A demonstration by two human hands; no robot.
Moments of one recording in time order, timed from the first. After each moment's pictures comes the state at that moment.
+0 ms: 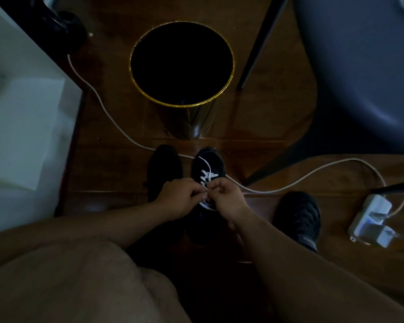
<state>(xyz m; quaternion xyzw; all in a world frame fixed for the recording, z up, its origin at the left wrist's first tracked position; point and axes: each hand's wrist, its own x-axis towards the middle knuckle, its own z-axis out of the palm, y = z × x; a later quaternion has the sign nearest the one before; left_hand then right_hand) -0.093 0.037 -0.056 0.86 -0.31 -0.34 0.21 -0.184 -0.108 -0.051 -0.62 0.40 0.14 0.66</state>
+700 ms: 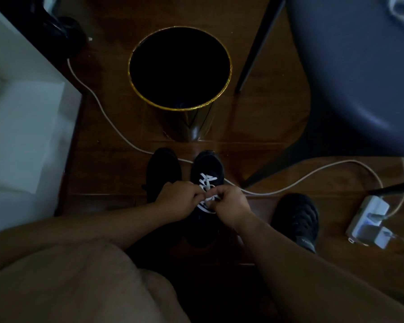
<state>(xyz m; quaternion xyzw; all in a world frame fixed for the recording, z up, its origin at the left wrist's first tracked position) -0.092 0.031 -0.050 0.87 -0.36 -0.31 0.12 -0.195 -0.121 -0.050 -0.76 0.32 0.18 0.54</state>
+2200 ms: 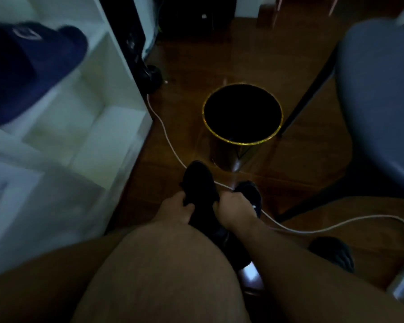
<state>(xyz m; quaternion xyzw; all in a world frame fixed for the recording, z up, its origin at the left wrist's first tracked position) -0.090 0.145 0.029 0.87 0.05 -0.35 0.34 -0.122 -0.040 0.034 -0.93 0.12 0.24 0.25</state>
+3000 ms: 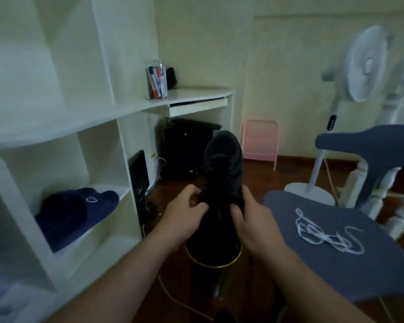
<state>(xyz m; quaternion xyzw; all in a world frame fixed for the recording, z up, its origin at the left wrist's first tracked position) -0.081 0.052 0.392 0.82 -0.15 -0.06 0.55 -0.145 -0.131 0.380 -0.92 0.03 -0.19 0.35</state>
